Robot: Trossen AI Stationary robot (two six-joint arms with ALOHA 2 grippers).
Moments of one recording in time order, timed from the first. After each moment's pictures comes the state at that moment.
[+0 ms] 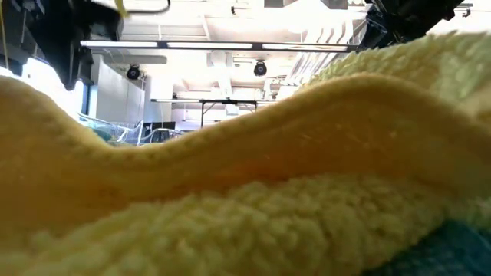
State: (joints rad) left arm -0.08 1.06 0.94 -1.23 -0.04 -0.47; right arm 0.20 0.97 0.79 -0.60 0.59 1.01
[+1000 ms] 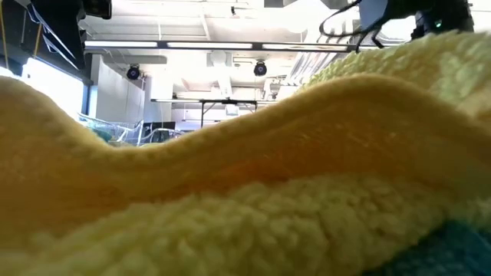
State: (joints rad) left arm -0.08 0.86 0.96 -1.20 -0.12 -0.59; right arm 0.19 1.39 0.97 -1.25 -0.04 1.05
